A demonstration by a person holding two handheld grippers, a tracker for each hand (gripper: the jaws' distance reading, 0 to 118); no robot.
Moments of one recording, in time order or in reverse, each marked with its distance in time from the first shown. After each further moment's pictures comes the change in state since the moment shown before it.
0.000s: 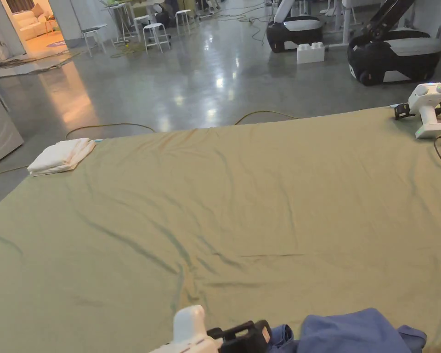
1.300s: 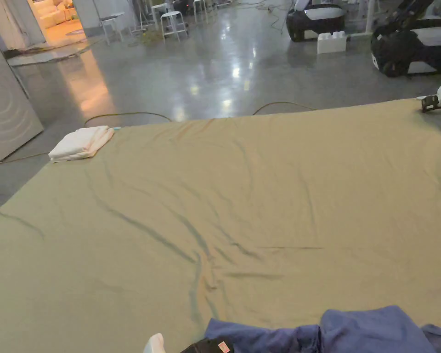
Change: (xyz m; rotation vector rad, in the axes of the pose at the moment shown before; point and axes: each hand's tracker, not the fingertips) left arm -0.138 -0.041 -0.014 -0.133 -0.098 0.515; right arm -0.011 -0.009 -0.026 -0.097 0.038 0.040
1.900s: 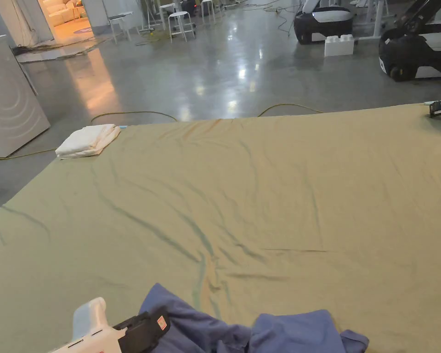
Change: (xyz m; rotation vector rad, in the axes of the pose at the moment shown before) left arm 0.115 0.018 0.129 0.285 0.280 -0.465; right arm -0.020 0.009 -0.017 -0.025 0.038 0.023
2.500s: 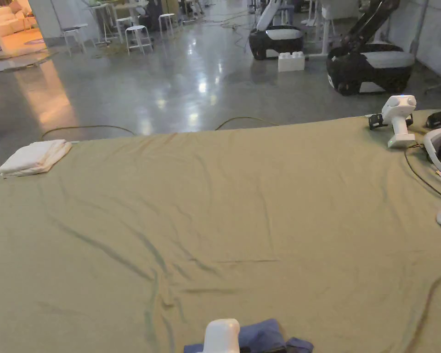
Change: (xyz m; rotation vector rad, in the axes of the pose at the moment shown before) left arm 0.154 -0.088 -0.118 -0.259 -0.314 -0.138; right arm 0.002 -0.004 0.016 0.018 0.017 -0.035
